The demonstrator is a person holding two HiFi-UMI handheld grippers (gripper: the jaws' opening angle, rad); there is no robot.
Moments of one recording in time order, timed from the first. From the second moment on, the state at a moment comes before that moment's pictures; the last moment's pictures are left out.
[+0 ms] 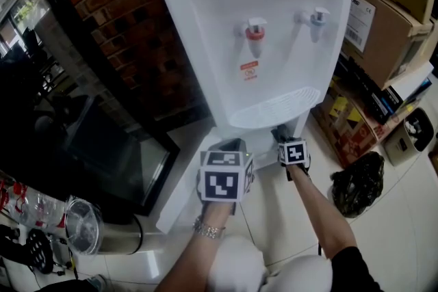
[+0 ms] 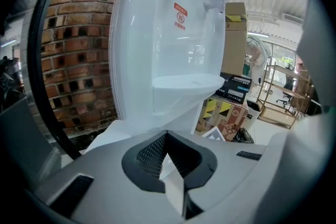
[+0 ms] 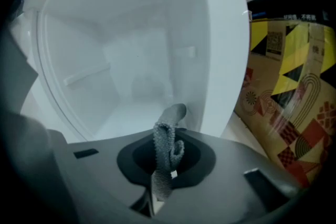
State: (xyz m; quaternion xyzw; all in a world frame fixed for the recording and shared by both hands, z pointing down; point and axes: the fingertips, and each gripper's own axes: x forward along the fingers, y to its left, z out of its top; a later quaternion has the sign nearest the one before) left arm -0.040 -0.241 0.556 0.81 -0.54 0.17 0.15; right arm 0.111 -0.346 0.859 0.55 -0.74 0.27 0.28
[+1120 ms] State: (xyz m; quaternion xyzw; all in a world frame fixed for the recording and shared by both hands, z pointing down) left arm -0.038 -0.247 0.566 0.81 -0.54 0.18 0.15; right arm 0.080 -0.358 0.834 0.55 -0.76 0.26 0.22
